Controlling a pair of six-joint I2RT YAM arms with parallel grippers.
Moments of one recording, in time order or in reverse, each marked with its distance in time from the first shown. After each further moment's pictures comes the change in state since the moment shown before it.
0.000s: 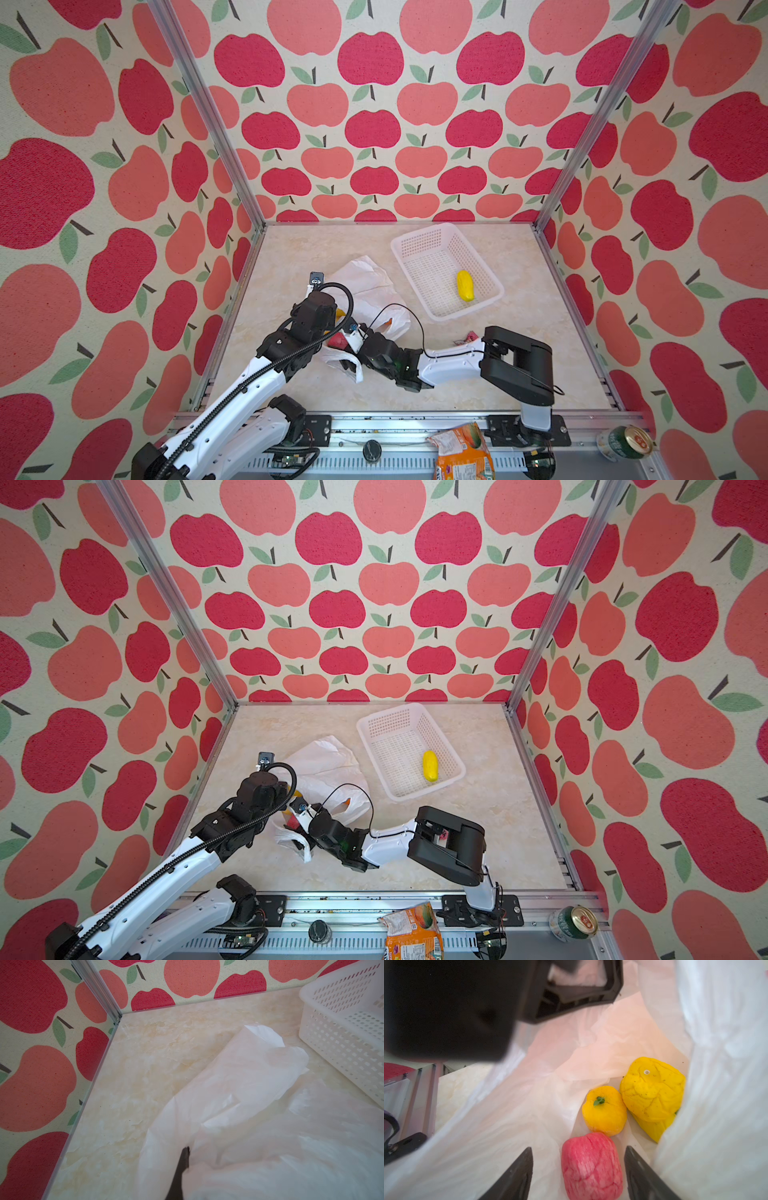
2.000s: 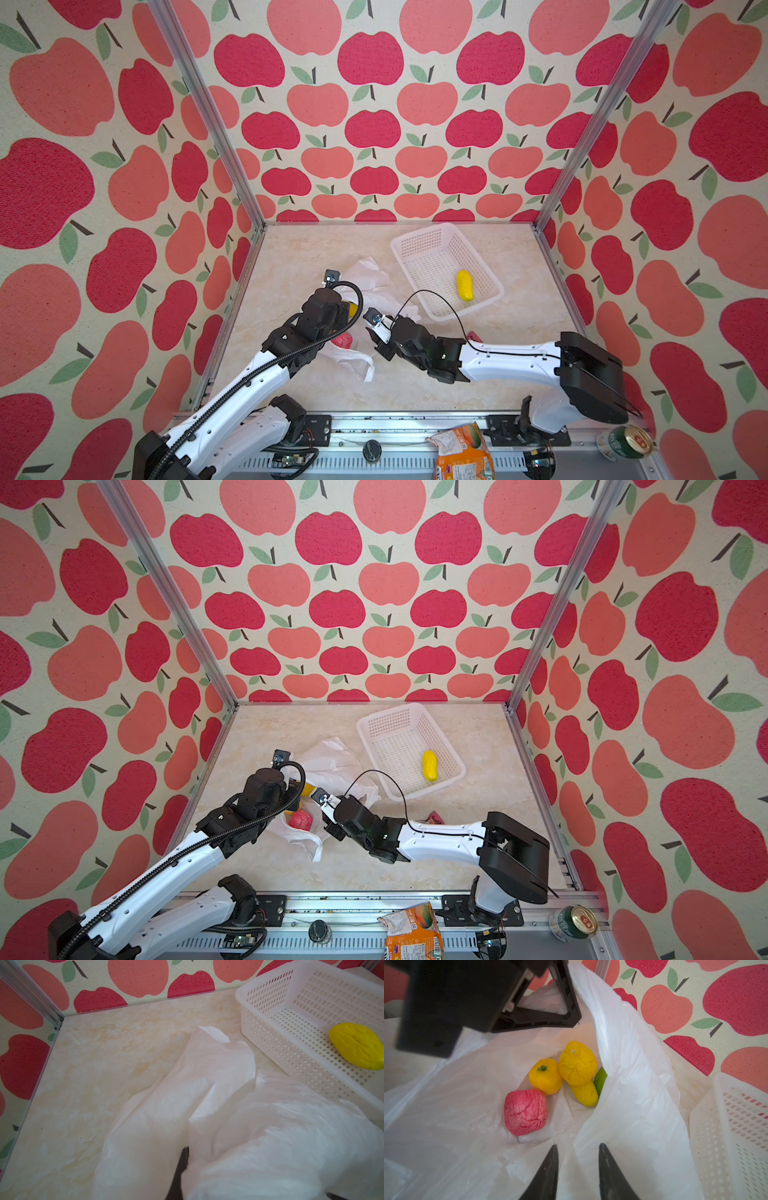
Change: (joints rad) left arm -0.037 0.056 0.041 0.027 0.166 0.003; right arm -0.071 -0.367 -0.102 -0.378 0.072 -0.222
